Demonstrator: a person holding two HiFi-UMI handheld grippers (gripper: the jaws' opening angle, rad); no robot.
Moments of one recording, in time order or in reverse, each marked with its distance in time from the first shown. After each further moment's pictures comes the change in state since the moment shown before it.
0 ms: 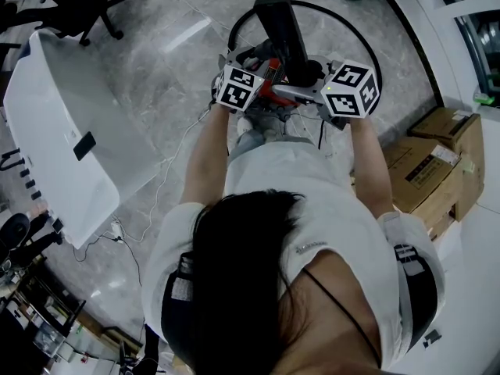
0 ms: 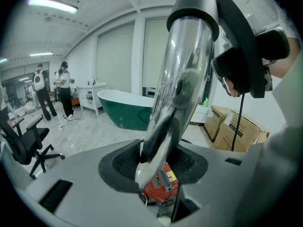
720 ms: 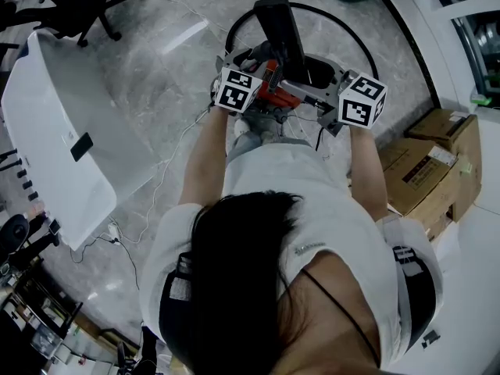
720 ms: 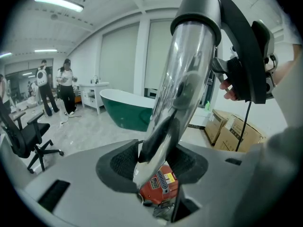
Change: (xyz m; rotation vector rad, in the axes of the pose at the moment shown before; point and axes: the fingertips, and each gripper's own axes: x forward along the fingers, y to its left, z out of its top) left arm -0.001 -0.002 0.000 -0.052 -0.021 0.007; right arm -0.035 -0.009 0.018 0.111 -0.306 -0.043
